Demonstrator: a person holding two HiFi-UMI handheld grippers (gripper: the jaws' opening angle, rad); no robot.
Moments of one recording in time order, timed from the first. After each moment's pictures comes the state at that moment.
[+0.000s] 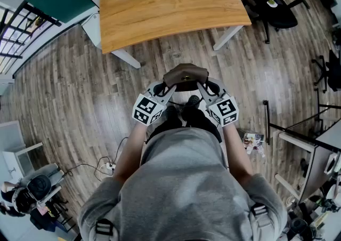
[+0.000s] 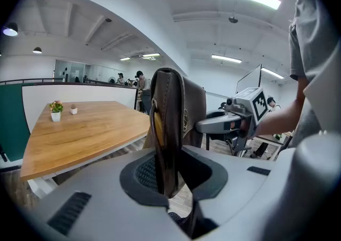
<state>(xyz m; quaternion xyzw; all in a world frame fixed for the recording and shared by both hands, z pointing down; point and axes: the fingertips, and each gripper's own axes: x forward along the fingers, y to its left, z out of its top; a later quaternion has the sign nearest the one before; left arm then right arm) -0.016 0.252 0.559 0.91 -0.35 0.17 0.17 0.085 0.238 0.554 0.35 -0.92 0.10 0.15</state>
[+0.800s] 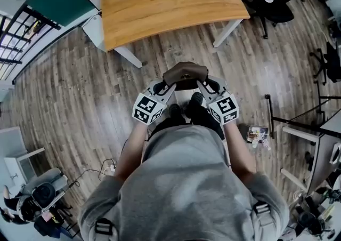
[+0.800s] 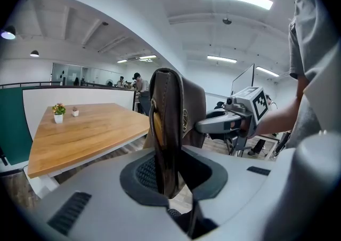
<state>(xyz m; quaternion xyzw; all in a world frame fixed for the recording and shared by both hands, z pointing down) -0.046 0.298 0.555 0.91 -0.34 0.16 0.16 0.054 0.284 0.549 0.36 -0.92 0.09 0.16</state>
